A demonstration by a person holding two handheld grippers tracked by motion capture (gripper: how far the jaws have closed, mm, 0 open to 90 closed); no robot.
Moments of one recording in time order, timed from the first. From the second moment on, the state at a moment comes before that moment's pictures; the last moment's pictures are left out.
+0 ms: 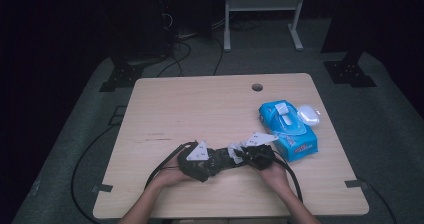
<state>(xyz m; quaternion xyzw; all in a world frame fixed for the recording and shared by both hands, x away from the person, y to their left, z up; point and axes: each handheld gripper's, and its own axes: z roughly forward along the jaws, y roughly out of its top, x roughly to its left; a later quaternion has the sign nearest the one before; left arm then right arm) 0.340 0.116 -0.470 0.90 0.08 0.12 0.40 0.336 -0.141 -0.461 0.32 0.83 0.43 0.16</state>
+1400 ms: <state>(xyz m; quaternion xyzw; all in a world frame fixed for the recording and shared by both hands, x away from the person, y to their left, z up) 0.359 0.137 -0.468 0.89 0.18 0.04 0.41 0.326 -0.144 -0.458 0.30 0.85 0.43 0.06</state>
